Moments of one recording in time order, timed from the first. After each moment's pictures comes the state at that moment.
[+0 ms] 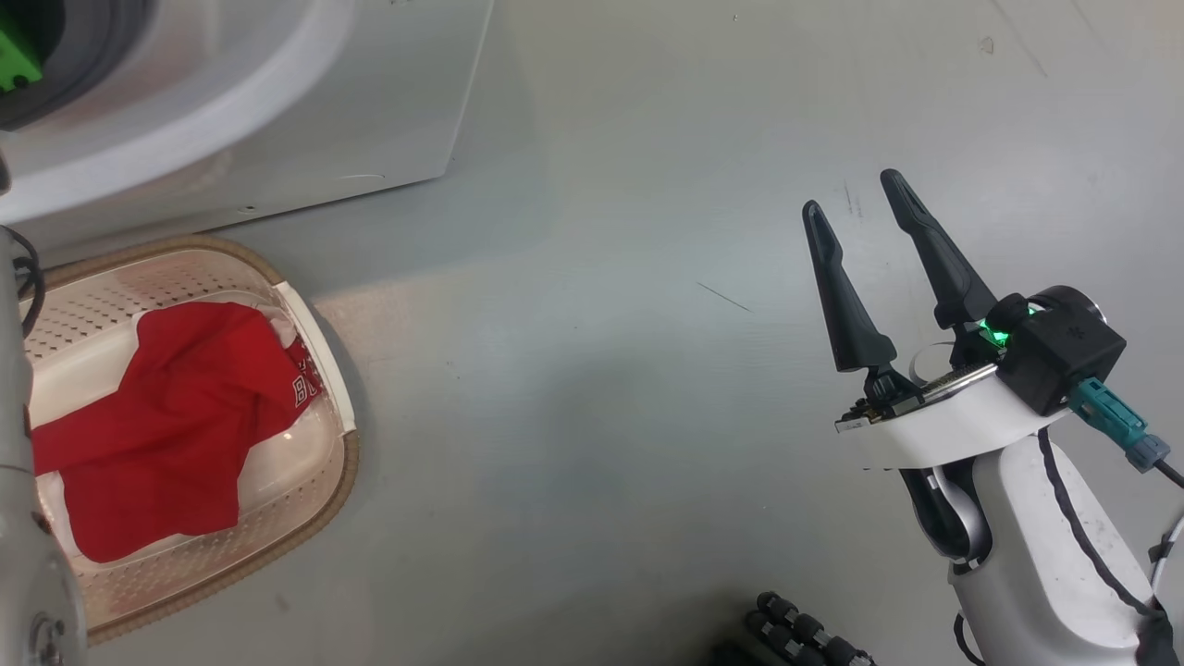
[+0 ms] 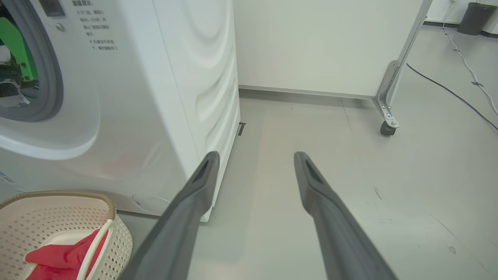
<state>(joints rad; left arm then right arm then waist) -1.13 0.21 0.03 0.82 -0.27 0.12 0.21 -0.30 -0.11 0.28 0.02 0.32 0.12 -0.25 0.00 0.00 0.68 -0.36</state>
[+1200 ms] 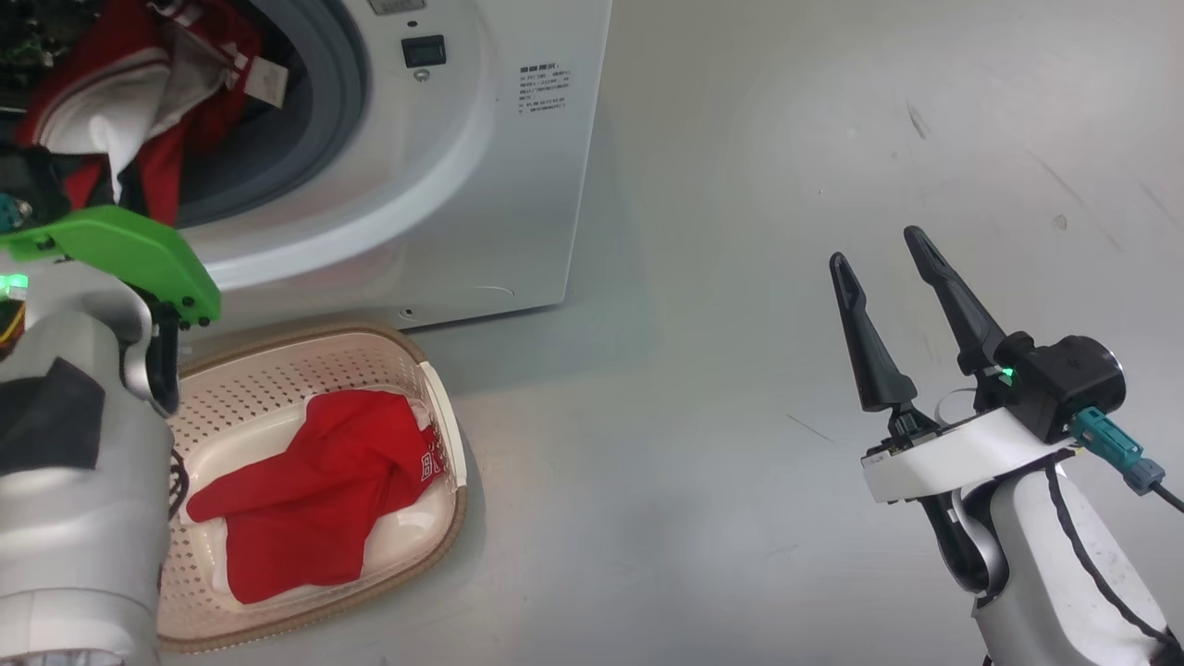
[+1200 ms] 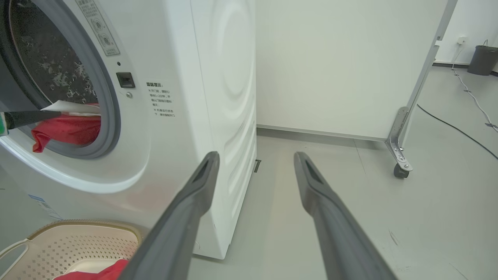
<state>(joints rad) -0.89 0.13 0.00 0.99 -0.29 -0.03 -0.11 -0.24 -0.14 0.24 0.09 0.30 0.12 -0.25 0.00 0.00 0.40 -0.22</state>
